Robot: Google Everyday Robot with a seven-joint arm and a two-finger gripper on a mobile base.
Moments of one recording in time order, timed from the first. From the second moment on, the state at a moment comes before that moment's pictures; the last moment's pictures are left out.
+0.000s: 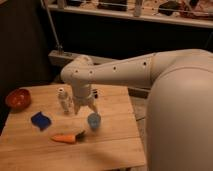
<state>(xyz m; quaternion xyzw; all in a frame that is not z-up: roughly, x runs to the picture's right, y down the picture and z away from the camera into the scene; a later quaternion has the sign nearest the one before) -0.102 0.101 0.704 -0.26 0.23 0.64 0.68</state>
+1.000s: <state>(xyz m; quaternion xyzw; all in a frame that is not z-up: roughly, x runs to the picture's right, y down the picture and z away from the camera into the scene) -0.108 0.089 0.704 -0.24 0.19 0.60 0.74</state>
